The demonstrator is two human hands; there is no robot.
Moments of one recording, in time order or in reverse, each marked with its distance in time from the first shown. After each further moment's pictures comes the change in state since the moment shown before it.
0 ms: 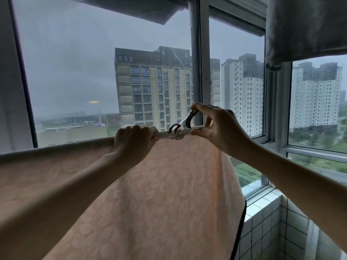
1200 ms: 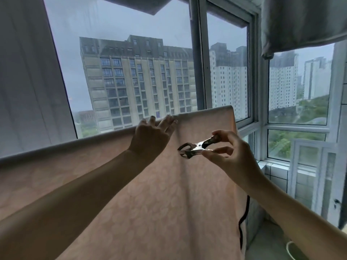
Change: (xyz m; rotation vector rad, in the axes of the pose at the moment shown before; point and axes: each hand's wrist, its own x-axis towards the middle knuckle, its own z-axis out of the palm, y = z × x) left_hand -0.086 -0.115 -0.040 0.279 0.209 0.455; right_hand -0.106 -0.200 0.061 0.425 0.156 0.513
